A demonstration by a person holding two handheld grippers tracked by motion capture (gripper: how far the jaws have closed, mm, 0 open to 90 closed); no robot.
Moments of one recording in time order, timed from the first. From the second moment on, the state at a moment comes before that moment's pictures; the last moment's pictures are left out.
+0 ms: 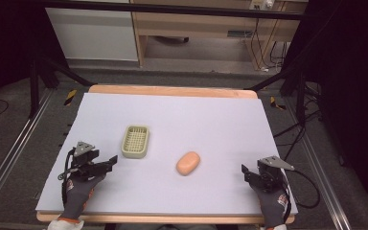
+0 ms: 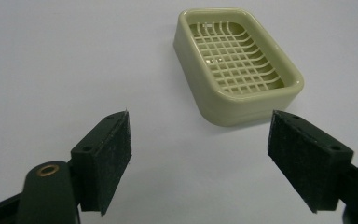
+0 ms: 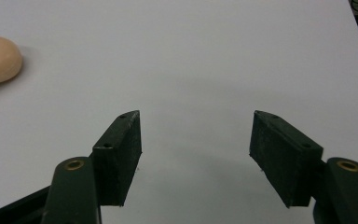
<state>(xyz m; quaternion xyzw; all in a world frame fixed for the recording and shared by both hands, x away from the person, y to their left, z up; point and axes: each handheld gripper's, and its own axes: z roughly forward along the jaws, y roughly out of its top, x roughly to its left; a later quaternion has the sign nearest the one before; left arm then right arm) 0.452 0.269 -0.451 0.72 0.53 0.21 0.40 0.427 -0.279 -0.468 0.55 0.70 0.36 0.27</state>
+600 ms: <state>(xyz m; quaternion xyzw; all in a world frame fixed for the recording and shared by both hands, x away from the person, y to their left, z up) 0.447 0.249 -0.446 0.72 0.51 0.21 0.41 0.423 -0.278 -0.466 0.54 0.70 0.38 0.28</state>
